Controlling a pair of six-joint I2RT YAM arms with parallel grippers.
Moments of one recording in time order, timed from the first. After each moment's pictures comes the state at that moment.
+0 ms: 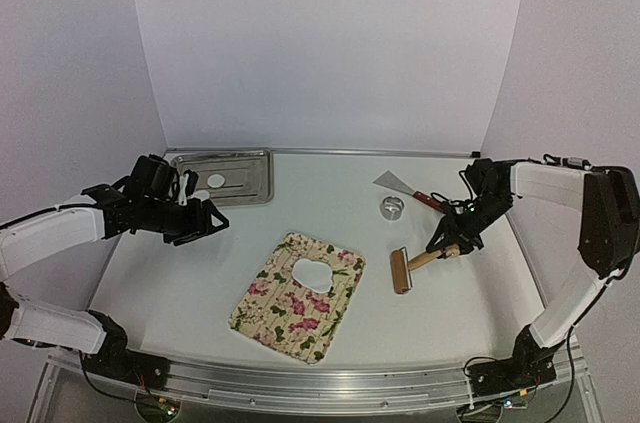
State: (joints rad) left arm -0.50 1.15 0.79 -0.43 0.21 -0.63; right arm 0.19 1.66 1.10 -0.93 -0.59 0.27
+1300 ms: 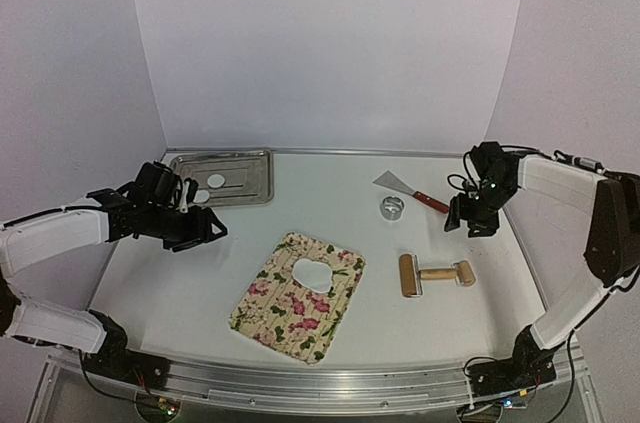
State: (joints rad) left arm -0.50 1.18 0.75 -0.43 0.17 -0.62; right arm 0.19 1.60 1.14 -0.85 -0.10 0.36
